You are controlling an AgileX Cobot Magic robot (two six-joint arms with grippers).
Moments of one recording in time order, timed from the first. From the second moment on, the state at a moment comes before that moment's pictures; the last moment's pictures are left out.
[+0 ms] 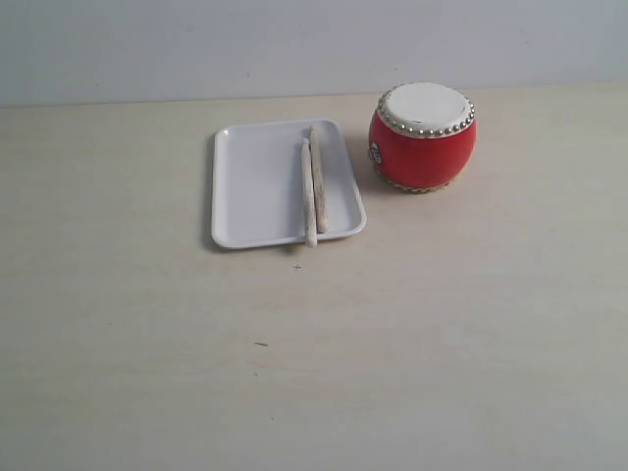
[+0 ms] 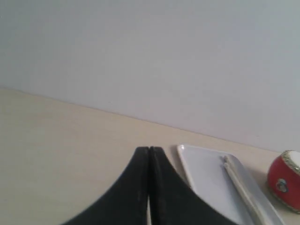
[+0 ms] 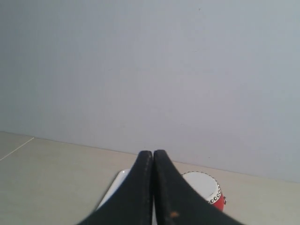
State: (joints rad) left arm -0.13 0.19 -0.27 0.24 0.27 -0.51; right arm 0.53 0.51 -1.13 -0.10 0.81 0.16
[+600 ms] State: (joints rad) left arm 0.02 0.01 -0.02 0.16 0.27 -0.35; right arm 0.53 0.51 -1.13 -0.10 0.81 0.16
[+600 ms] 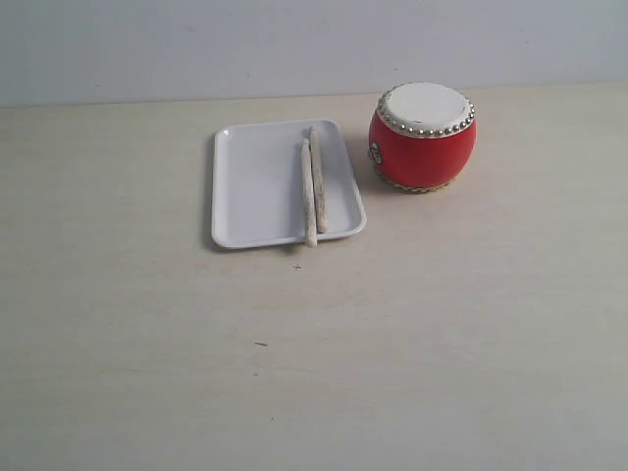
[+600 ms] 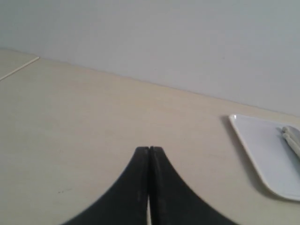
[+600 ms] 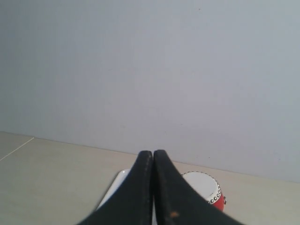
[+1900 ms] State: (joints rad) left arm 0.02 0.01 0.00 0.15 0.37 -0.35; right arm 0.53 0.51 -1.13 -0.10 0.81 0.16
